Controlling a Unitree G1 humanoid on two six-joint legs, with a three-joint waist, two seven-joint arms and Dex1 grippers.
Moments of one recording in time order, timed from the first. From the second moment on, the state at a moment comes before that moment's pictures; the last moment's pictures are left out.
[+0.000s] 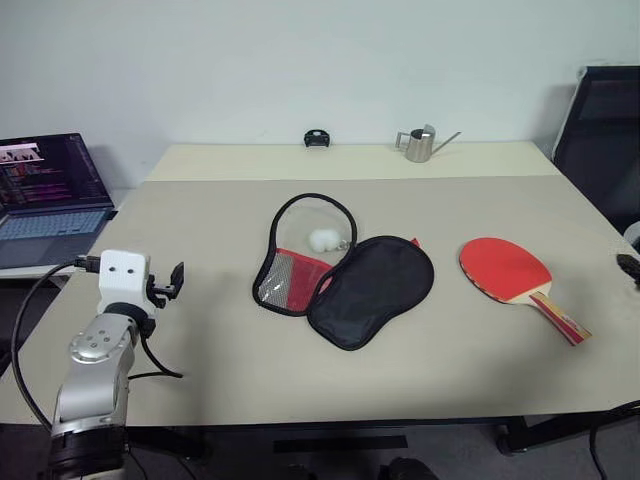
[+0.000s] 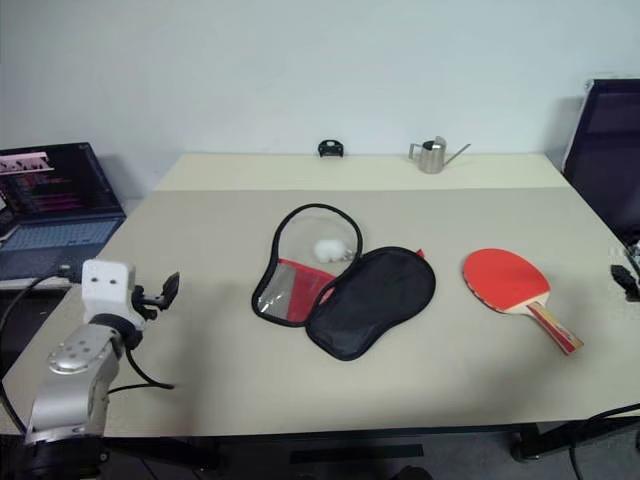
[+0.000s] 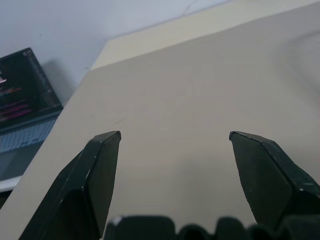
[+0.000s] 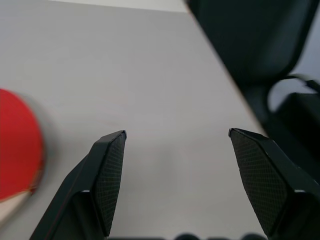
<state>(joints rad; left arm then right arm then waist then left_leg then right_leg) -0.23 0.58 0.36 0.08 -0.15 0.25 -0.28 -0.73 -0.97 -0.35 1.20 0.18 0.01 0.65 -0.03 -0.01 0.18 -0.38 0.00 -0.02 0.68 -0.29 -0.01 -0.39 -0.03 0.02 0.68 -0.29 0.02</state>
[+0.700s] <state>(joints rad) -0.35 0.62 0.27 0.19 -0.23 0.15 -0.56 -0.57 -0.84 -0.29 0.41 0.30 0.43 0.76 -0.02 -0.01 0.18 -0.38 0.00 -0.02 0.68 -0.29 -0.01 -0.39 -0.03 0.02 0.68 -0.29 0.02</state>
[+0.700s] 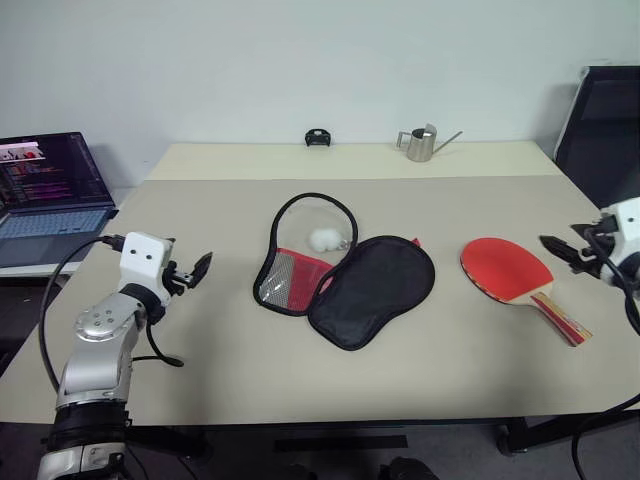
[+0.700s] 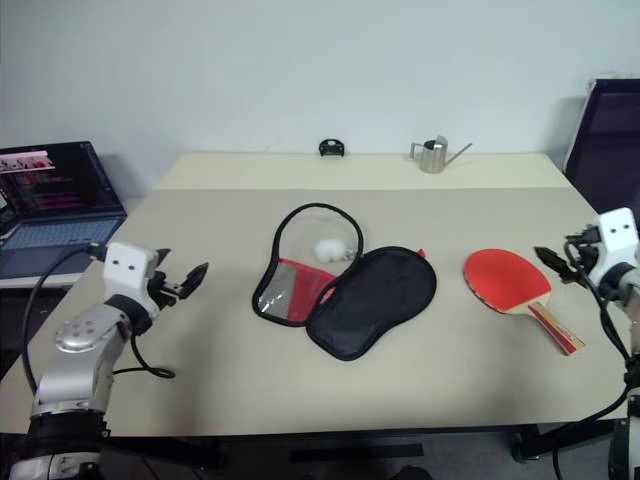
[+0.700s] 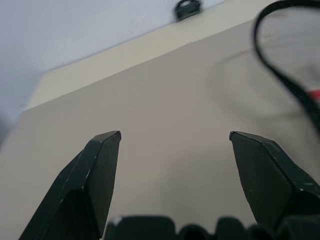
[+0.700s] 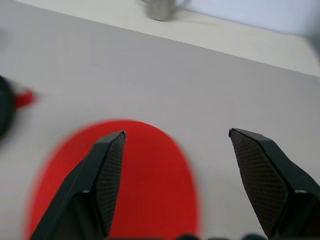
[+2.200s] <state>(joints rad) -0.47 0.80 0.08 -0.04 -0.55 0.56 -1.25 -0.47 -0.53 -0.06 -0.11 0.60 1.21 0.55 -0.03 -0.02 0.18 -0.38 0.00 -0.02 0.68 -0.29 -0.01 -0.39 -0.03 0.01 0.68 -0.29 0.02</state>
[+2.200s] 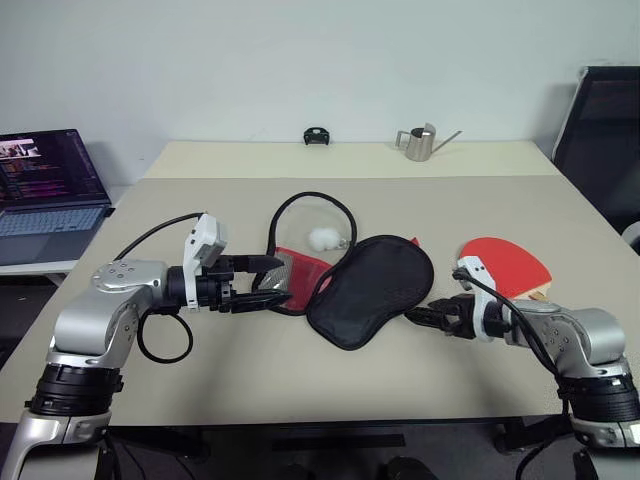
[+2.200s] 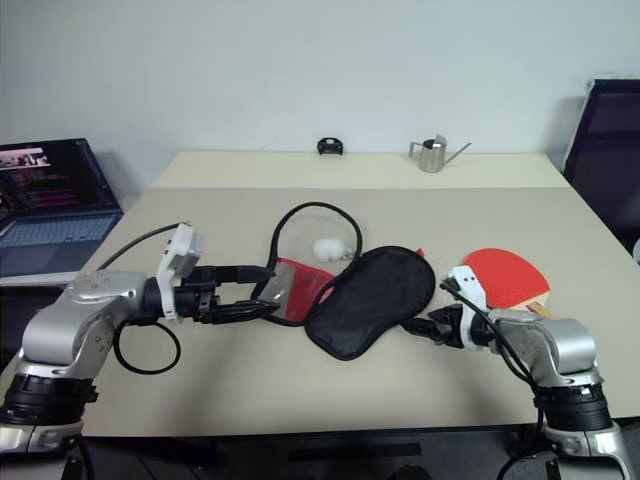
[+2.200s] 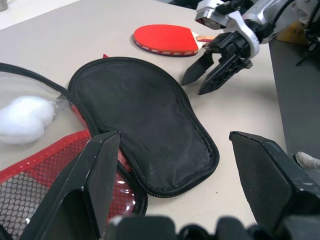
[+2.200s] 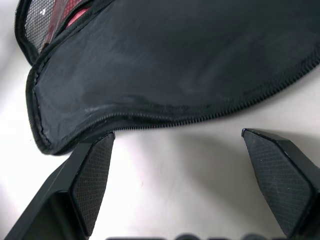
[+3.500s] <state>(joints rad) -0.45 0.77 0.07 -0.05 -0.55 0.54 -1.22 -0.72 -0.50 -0.05 0.19 0.57 1.37 0.53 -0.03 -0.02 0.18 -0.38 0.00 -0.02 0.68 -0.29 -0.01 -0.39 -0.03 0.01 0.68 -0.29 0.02</state>
